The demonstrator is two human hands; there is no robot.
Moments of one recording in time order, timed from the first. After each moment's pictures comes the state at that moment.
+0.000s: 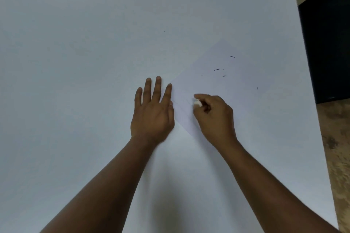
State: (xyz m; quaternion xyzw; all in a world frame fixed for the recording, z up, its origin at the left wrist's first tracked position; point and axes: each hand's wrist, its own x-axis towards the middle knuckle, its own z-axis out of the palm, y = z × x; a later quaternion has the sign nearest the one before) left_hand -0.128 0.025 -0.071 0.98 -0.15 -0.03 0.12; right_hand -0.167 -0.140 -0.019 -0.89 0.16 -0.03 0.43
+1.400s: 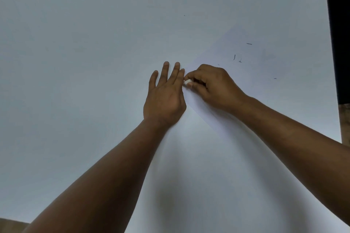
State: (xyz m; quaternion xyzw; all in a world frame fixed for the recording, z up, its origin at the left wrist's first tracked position) left_hand -0.124 0.029 -0.067 0.97 -0.15 -0.04 0.20; right_hand -0.103 -0.139 -0.020 -0.94 -0.21 0.04 0.26
